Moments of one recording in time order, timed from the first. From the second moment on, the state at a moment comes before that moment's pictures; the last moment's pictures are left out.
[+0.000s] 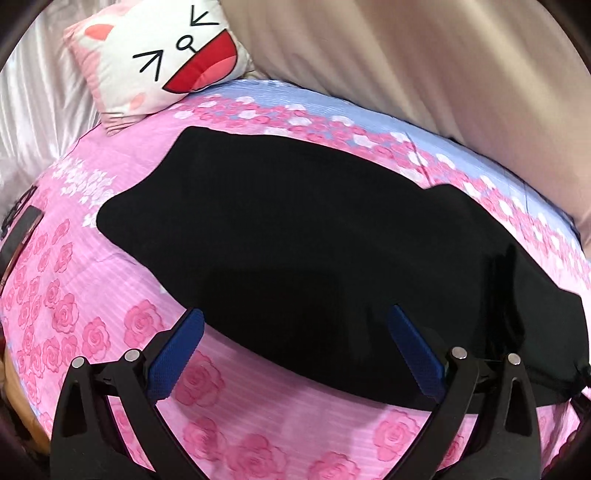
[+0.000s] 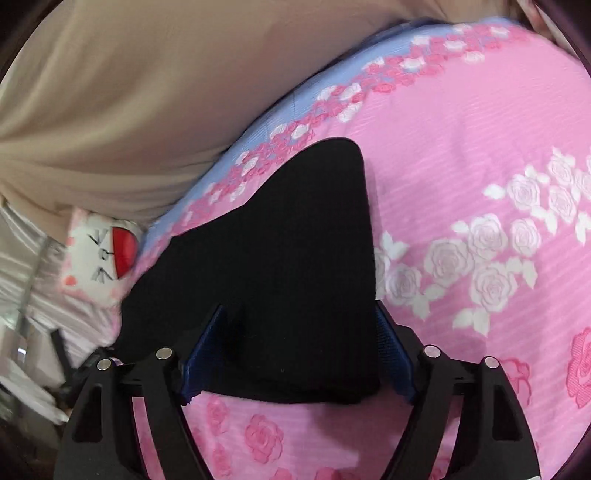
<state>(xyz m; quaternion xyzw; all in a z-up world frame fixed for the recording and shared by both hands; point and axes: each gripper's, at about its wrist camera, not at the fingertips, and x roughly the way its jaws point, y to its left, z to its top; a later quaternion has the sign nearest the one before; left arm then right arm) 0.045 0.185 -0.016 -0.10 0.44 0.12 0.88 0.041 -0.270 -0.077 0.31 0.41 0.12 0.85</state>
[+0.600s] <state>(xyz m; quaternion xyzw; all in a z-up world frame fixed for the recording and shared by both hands) 0.041 0.135 -0.004 -0.06 0.45 0.12 0.88 -0.015 -0.341 -0.051 0.22 0.35 0.02 0.91</state>
